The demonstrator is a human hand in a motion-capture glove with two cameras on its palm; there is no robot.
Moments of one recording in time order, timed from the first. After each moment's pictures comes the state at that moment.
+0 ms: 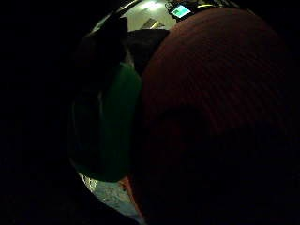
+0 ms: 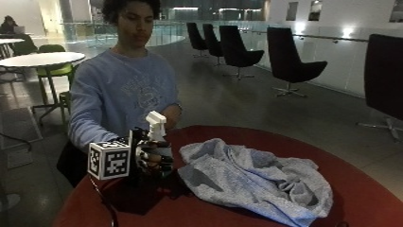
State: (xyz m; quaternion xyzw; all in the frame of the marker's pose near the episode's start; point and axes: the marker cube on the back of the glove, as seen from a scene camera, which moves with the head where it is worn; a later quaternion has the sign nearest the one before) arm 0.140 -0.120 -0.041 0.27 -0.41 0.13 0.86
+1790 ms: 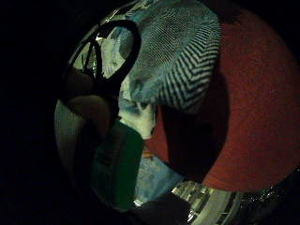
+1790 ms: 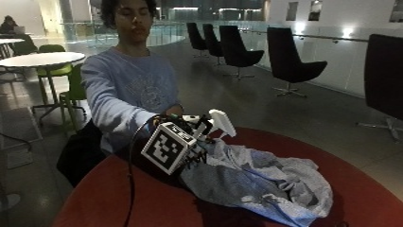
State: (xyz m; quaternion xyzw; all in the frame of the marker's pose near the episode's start) arm 0.129 -0.253 -0.119 -0.09 -0.41 0.23 0.88
